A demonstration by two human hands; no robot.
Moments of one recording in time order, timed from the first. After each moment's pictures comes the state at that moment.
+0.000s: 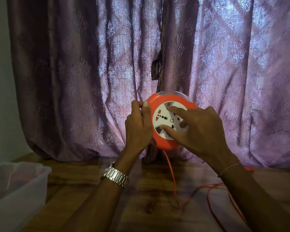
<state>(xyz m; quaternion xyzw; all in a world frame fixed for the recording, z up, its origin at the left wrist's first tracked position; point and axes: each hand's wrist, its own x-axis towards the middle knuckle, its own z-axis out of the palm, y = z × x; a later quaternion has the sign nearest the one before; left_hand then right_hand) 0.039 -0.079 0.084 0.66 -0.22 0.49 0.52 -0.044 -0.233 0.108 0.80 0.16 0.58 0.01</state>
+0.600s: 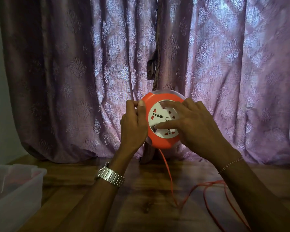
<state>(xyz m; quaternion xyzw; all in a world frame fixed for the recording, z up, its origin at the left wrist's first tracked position) 0.039 -0.079 0.086 0.65 -0.23 0.48 0.54 -0.046 -0.245 0.117 0.83 0.22 0.48 0.15</state>
